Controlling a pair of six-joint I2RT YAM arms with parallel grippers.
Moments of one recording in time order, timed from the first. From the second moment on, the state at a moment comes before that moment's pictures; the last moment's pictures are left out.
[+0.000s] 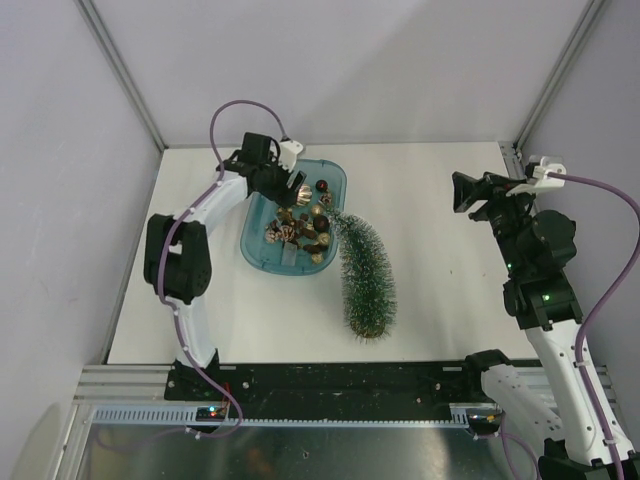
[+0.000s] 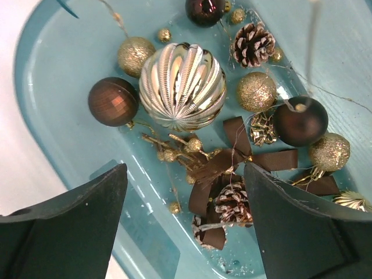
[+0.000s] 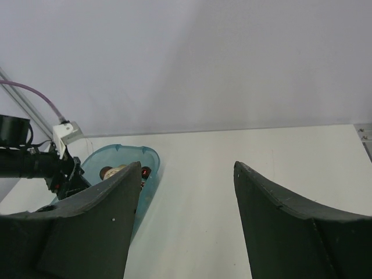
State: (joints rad) left arm -0.27 1.93 1.59 -0.49 0.23 0.34; right arm 0.21 0.73 0.97 -0.08 0.03 0.24
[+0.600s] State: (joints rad) left arm -0.27 2.01 1.64 -0.47 0.27 0.34; right arm 0.21 0.72 0.97 -0.08 0.02 0.24
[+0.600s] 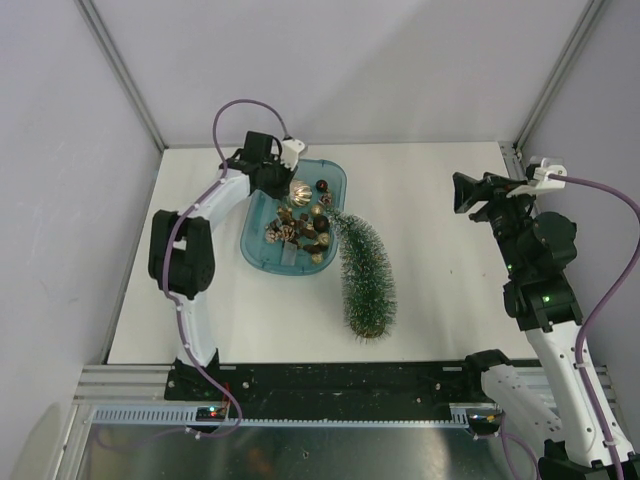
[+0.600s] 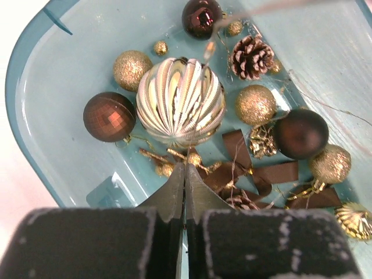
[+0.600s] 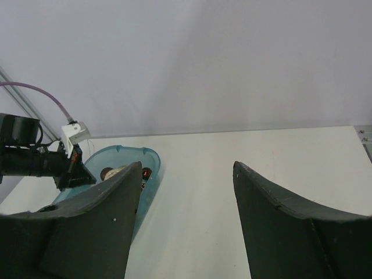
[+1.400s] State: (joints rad) left arm -0.45 1.44 1.79 -0.58 0.27 0.34; right arm 0.21 0.76 0.96 -0.02 -0.04 0.25
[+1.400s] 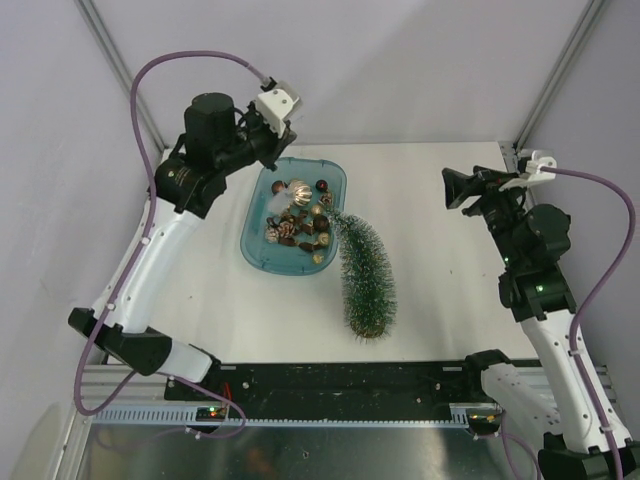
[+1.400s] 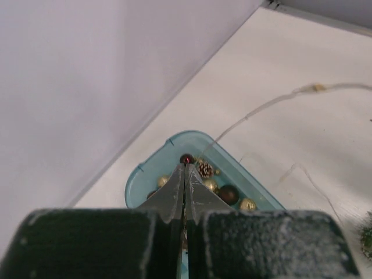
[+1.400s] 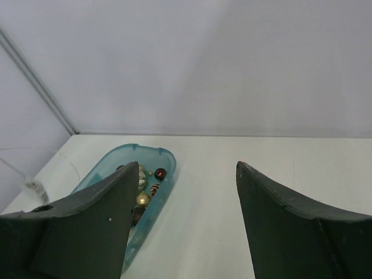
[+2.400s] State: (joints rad) left arm -0.64 1.85 2.38 -0.68 0.00 0.53; right arm 0.41 1.27 0.91 0.41 -0.36 0.12
